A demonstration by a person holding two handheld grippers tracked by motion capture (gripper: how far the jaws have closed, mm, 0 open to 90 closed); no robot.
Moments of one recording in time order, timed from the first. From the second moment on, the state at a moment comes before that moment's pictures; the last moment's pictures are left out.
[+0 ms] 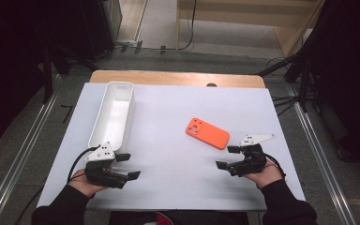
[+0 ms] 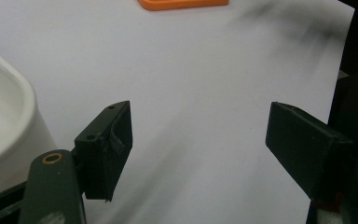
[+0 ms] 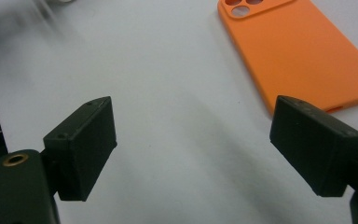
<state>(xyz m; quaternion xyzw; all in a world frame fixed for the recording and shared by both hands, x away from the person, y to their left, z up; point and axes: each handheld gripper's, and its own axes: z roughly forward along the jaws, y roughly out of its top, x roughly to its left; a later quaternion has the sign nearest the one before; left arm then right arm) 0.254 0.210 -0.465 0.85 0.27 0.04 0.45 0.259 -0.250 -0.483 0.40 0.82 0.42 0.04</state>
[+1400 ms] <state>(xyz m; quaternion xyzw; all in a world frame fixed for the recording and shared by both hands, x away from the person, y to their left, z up) 0.255 0.210 -0.466 0.85 0.27 0.03 0.45 0.300 -0.255 -0.469 0.39 0.82 0.42 0.05</state>
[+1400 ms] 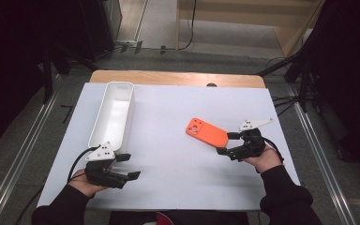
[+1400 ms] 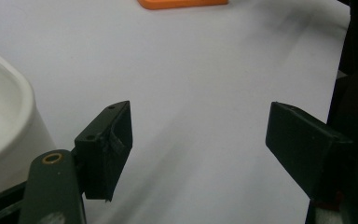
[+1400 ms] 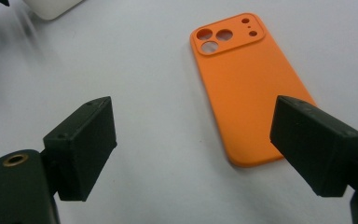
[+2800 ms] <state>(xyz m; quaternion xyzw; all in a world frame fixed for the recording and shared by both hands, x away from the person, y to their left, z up) 0.255 0.210 -0.466 0.85 0.27 0.04 0.44 0.364 -0.255 -0.452 0.36 0.83 0.42 0.05</state>
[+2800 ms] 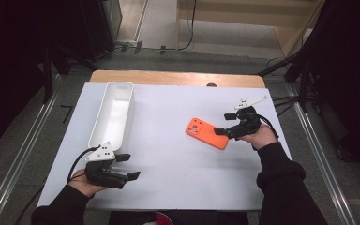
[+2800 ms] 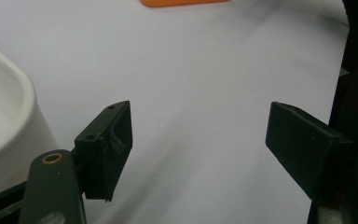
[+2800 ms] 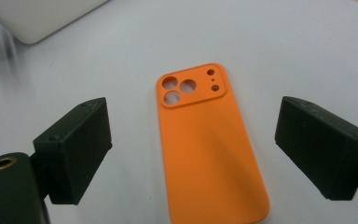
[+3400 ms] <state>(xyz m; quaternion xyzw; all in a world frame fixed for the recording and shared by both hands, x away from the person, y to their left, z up) 0.255 0.211 -0.466 0.85 0.27 0.04 0.45 0.387 -0.241 -0.454 0.35 0.84 0.42 0.05</state>
